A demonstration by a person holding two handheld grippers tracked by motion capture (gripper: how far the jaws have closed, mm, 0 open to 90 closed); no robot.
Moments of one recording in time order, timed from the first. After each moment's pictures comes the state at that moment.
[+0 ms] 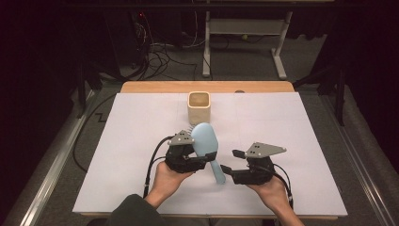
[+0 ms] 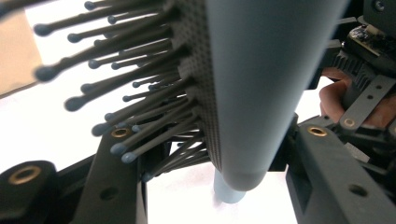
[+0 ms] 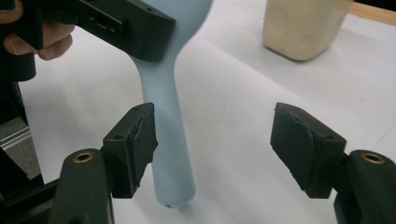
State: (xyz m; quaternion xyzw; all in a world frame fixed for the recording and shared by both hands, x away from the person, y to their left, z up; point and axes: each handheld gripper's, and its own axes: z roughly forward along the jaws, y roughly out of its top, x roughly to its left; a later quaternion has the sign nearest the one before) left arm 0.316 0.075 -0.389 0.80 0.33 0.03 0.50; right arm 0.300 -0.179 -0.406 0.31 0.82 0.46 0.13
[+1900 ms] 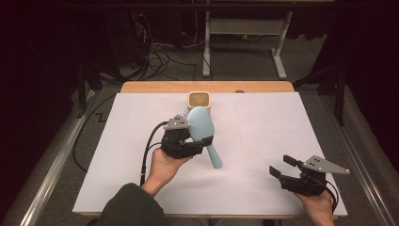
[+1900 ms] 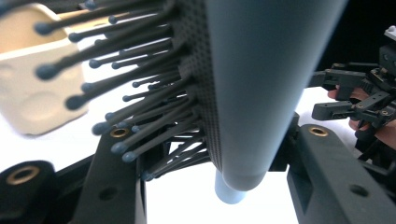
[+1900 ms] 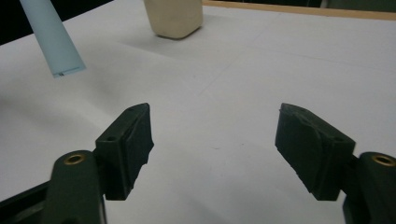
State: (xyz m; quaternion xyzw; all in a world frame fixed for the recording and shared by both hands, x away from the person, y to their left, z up) left arm 0.335 0.081 -0.353 0.79 0.34 0.07 0.50; right arm 0.275 -0.310 -0.438 0.41 0.74 0.49 0.21
